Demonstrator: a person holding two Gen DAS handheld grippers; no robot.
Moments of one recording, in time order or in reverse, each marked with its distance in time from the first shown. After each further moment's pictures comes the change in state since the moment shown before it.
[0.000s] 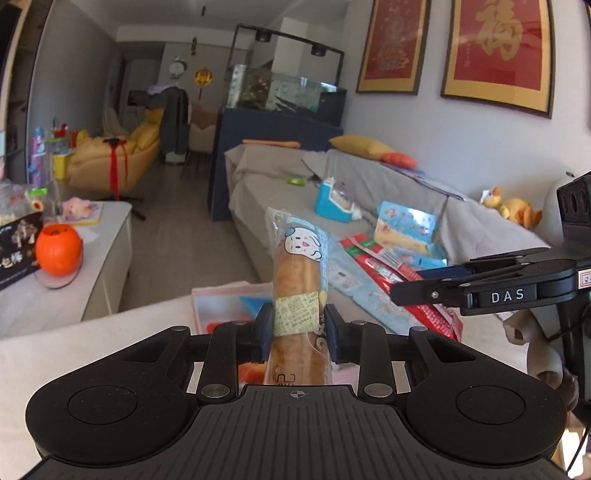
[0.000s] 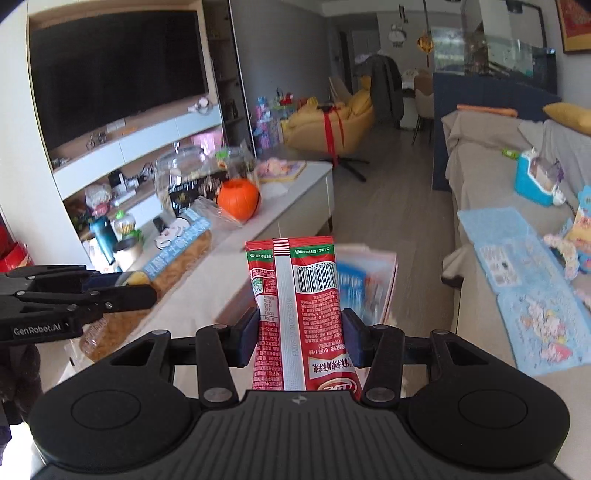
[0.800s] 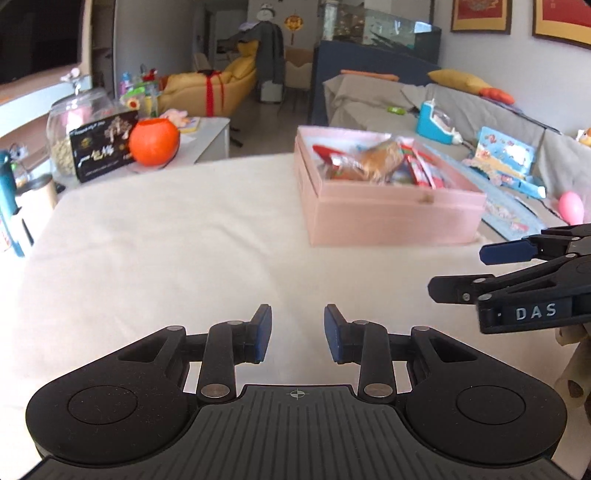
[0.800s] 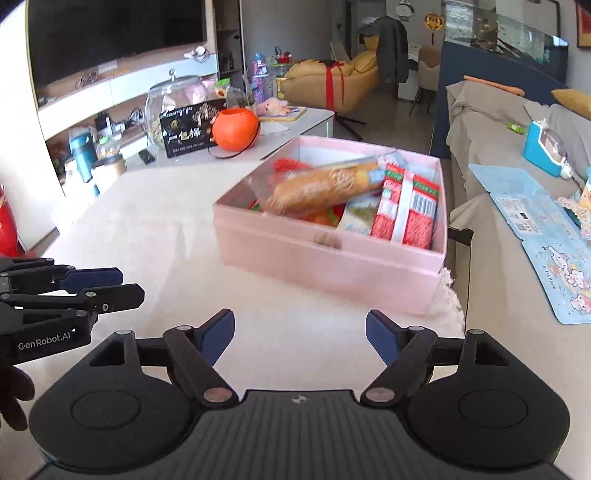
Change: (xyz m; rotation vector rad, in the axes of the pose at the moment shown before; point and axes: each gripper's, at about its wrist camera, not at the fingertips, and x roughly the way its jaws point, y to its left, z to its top) left arm 0.001 0.004 -0.180 -0.079 0.173 0.358; right arm 0.087 0.058 -0.126 -0.098 0.154 -0.084
